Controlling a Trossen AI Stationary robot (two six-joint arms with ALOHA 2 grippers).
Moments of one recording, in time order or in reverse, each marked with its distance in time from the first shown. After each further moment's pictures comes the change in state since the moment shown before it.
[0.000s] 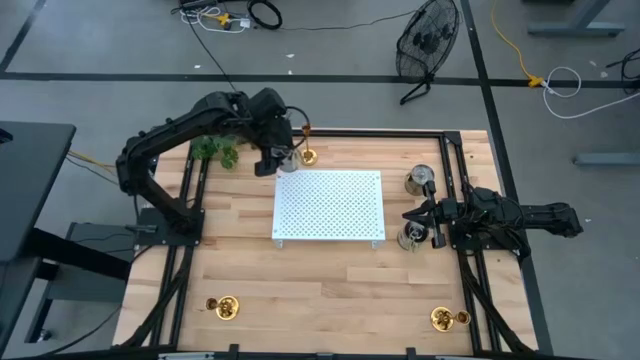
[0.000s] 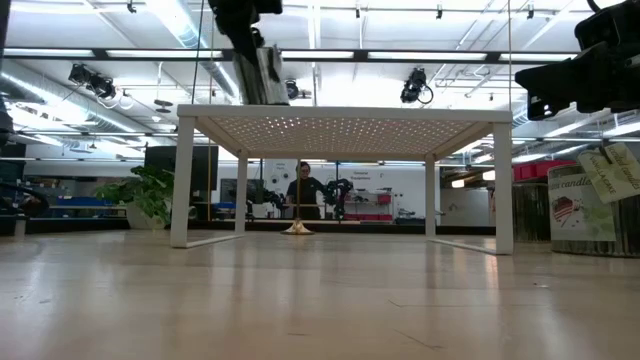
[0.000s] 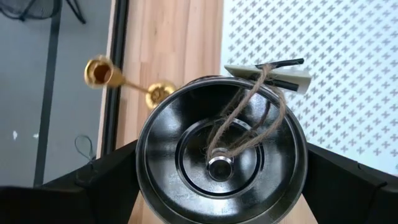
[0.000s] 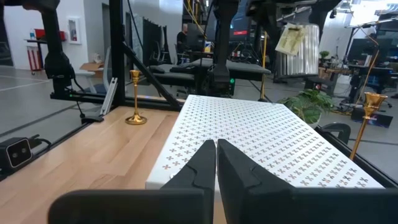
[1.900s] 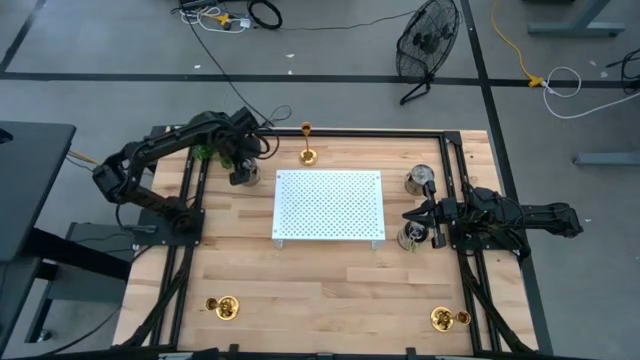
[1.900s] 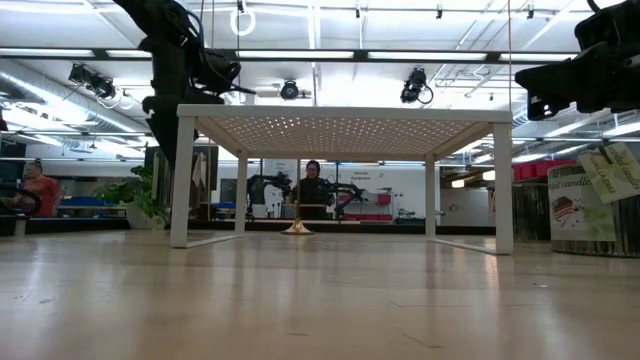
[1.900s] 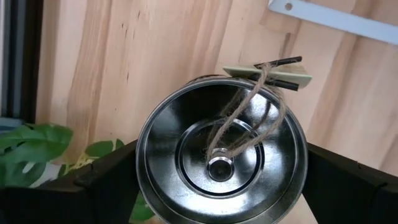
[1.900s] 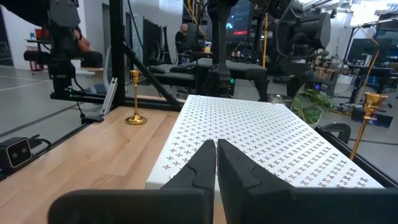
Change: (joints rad) left arm 0.337 -0.173 -0.712 0.224 0.023 0.120; right arm 0.000 0.000 0.000 0.000 0.000 0.000
